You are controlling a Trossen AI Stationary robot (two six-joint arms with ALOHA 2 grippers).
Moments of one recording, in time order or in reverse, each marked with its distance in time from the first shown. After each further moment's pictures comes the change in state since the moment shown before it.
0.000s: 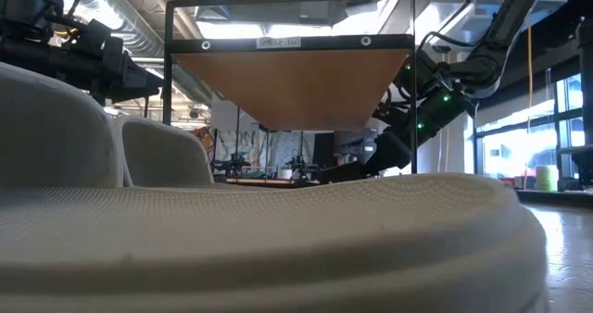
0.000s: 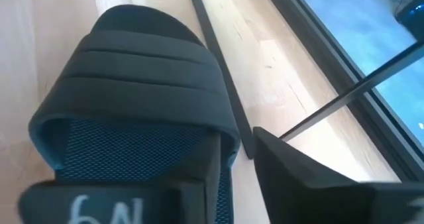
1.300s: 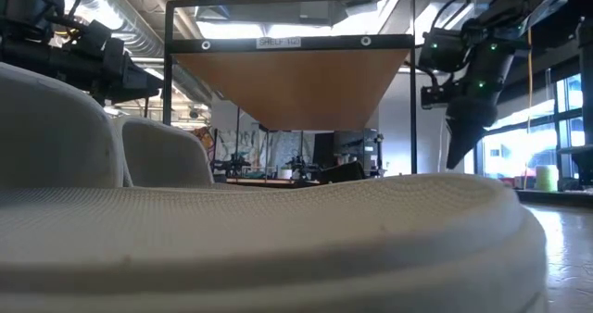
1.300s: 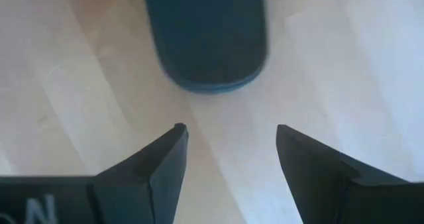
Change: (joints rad) left arm 0.000 0.006 0.000 -0.004 -0.008 0.000; right arm 0.000 -0.408 0.079 -1.066 -0.040 0.190
